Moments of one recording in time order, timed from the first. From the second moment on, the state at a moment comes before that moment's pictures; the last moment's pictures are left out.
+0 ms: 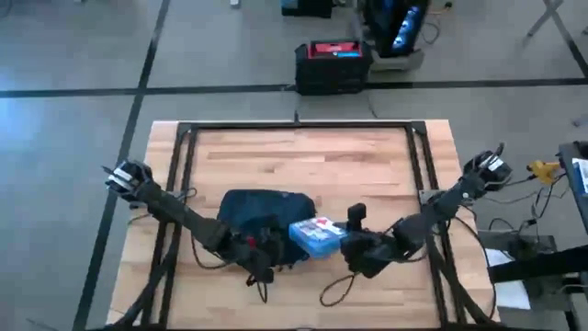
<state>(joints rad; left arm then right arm) -0.53 1.64 1.13 -0.37 -0.53 -0.28 0.57 1.48 1.00 -0.46 0.79 0.06</state>
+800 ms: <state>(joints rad) -0.73 1.79 1.30 -0.88 -0.63 -0.26 0.59 1.49 1.05 -0.63 0.78 0.10</state>
